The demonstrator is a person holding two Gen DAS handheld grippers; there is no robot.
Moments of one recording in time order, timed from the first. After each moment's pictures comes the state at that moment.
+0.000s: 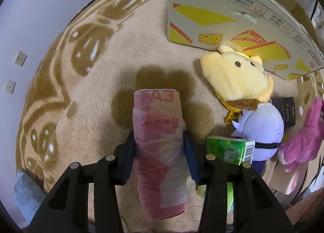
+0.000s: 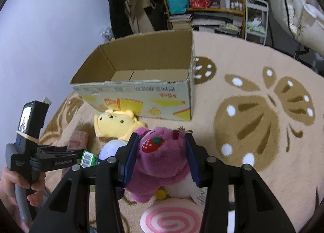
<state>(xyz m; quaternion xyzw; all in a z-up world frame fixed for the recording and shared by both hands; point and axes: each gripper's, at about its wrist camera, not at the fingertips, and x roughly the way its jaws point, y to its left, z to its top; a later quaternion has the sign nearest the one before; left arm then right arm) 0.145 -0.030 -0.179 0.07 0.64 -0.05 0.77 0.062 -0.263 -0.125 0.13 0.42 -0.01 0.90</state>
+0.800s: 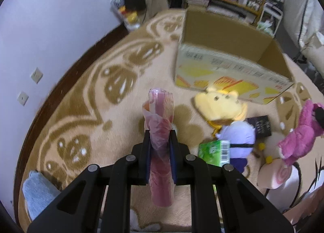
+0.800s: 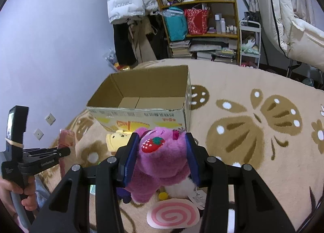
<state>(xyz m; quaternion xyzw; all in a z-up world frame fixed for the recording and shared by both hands) 0.089 -0.011 -0.103 0.05 0.52 -0.04 0.85 0.025 -0.263 -0.082 0.13 0.34 -0.02 0.93</state>
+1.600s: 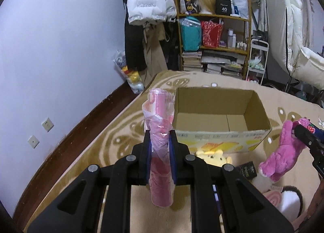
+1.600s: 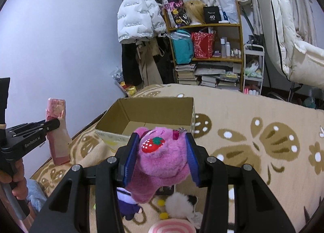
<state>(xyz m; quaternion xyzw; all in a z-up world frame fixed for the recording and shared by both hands) 0.075 -0.031 -0.008 0.08 0.33 -0.05 0.94 0.027 -0.261 -0.048 0.10 0.27 -0.01 0.96</state>
